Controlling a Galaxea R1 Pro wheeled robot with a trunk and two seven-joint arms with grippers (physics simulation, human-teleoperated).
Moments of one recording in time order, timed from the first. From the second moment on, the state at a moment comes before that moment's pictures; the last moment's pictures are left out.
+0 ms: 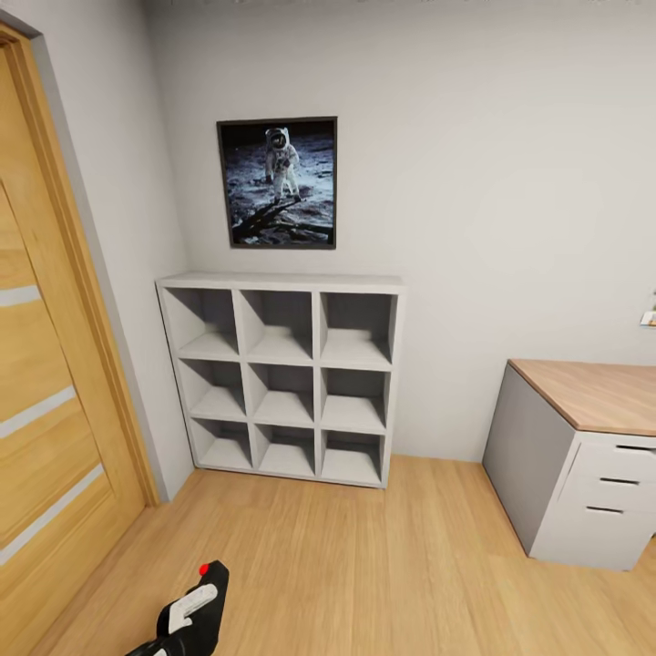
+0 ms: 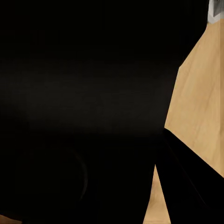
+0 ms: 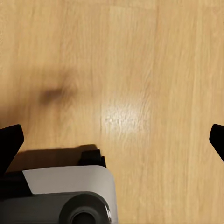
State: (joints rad) left arm -0.51 0.09 -0.44 -0.05 0.92 0.00 -0.22; right arm -0.25 -0.05 -0.07 0.03 0.02 -0.18 -0.07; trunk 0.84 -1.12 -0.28
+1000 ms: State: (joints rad) left arm -0.51 0.07 -0.45 -0.04 0.92 0.00 -0.22; right arm -0.25 -0.03 -0.07 0.03 0.02 -0.18 -0.07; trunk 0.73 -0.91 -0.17
